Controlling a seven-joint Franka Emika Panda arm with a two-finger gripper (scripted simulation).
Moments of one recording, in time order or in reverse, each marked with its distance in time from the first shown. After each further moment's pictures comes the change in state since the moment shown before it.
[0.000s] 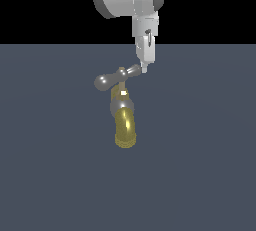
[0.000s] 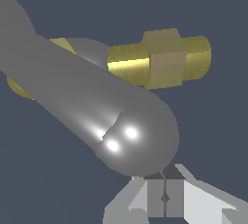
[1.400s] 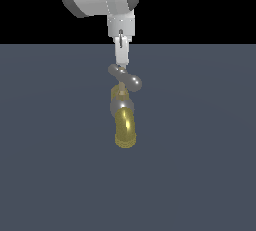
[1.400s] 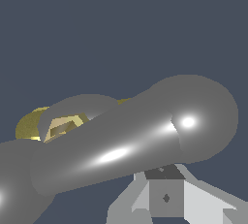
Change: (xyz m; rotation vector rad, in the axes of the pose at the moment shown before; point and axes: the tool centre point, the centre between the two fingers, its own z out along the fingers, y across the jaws) arm 0.076 -0.015 -0.002 -0.020 -0.014 0.034
